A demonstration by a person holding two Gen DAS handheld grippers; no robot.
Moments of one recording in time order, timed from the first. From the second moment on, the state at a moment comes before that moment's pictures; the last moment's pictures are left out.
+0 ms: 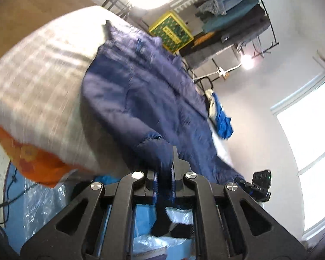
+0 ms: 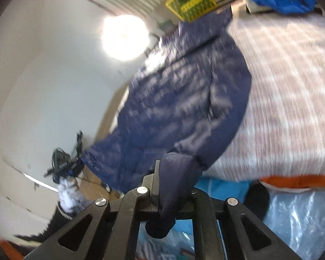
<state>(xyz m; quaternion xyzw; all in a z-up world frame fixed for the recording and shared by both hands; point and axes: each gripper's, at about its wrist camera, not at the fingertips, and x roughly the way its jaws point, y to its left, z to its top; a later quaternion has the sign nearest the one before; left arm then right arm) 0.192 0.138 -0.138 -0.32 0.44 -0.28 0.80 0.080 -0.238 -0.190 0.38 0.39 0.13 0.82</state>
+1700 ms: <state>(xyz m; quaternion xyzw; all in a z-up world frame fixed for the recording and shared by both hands) 0.461 0.137 -0.167 -0.32 0.45 -0.13 0.82 0.347 -0.338 -0.198 0.36 0.39 -0.03 0.85</state>
